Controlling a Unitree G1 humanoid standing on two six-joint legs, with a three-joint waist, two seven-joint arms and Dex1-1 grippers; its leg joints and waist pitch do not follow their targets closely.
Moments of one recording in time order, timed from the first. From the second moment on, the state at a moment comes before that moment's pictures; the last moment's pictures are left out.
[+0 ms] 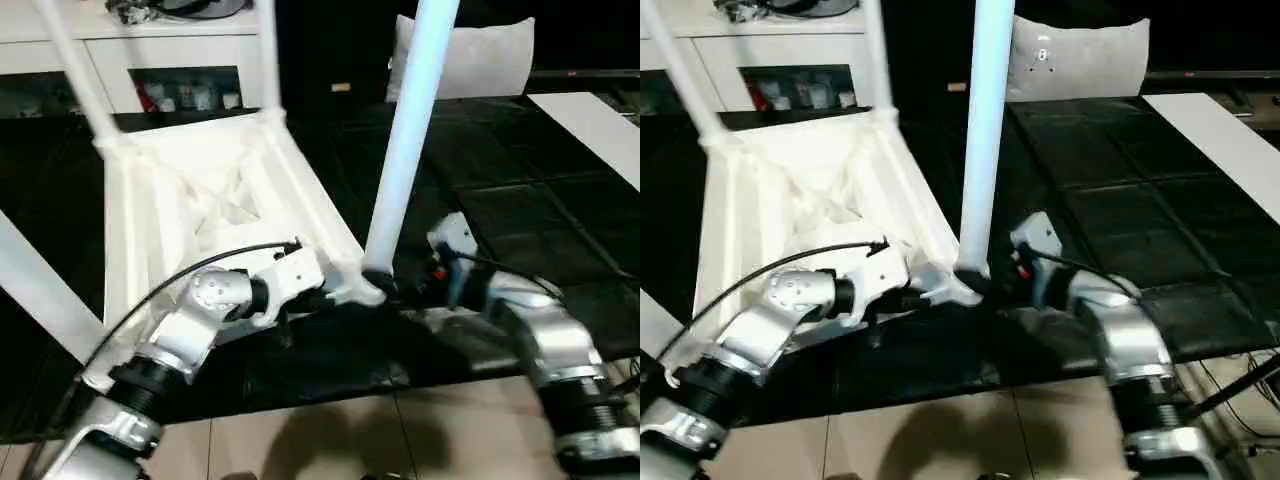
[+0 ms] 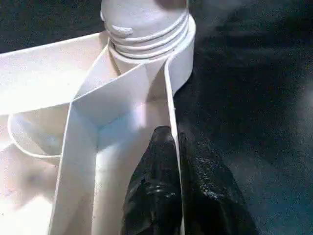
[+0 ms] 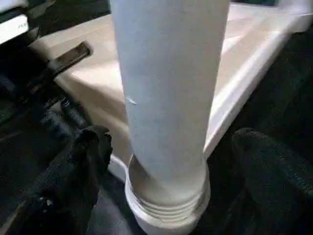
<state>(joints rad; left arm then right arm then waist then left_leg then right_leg) -0.49 0.38 -0.37 0.36 0.10 0.10 -1.04 -0.41 -0.39 0.07 0.33 0.20 0.21 1.05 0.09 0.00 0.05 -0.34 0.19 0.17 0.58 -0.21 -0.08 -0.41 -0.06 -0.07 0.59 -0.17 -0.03</state>
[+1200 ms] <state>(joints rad) -0.52 0.47 -0.43 0.41 0.03 -0.04 -1.35 -0.41 -0.47 0.18 0.29 0.31 0.33 1.42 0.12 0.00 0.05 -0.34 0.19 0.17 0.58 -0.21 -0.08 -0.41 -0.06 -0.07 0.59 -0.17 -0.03</state>
